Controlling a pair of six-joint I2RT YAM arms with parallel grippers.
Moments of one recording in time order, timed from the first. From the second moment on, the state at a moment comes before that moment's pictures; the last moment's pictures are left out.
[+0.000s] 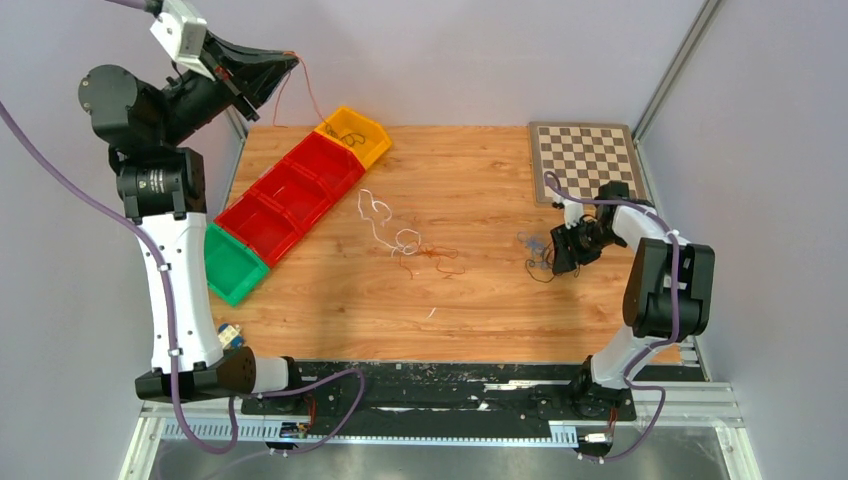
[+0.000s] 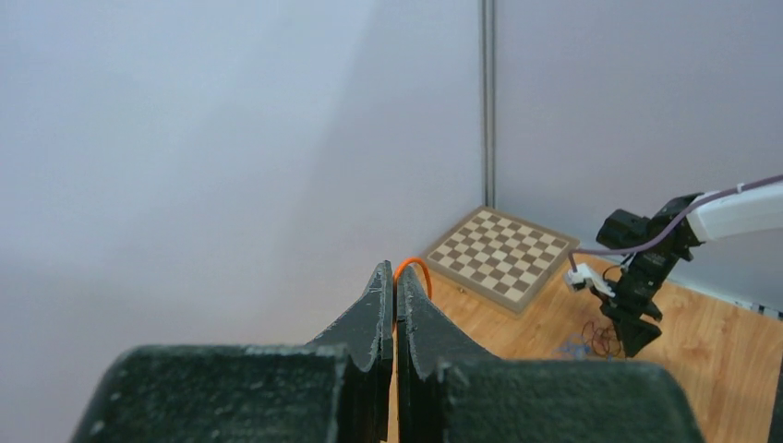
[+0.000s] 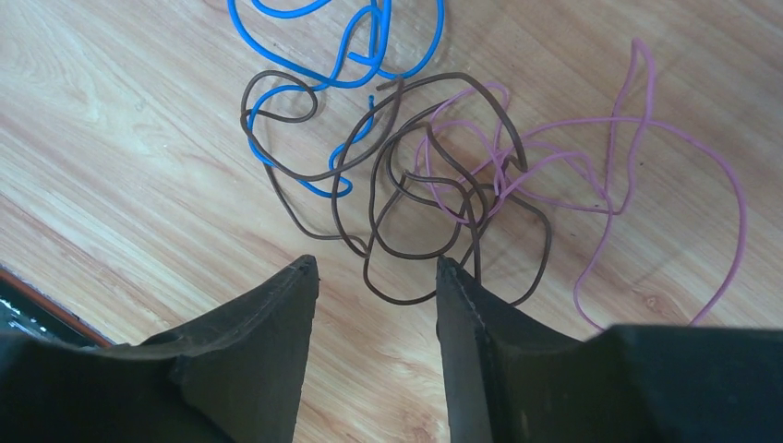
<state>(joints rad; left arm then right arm) 0.14 1.32 1.88 -0.13 0.99 -0.22 -0.16 1.71 1.09 -0.79 -0.47 -0.63</state>
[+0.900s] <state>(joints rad) 0.15 1.47 2.33 0.06 0.79 -0.41 -0.01 1.62 1.29 -0.88 -0.68 -0.51</state>
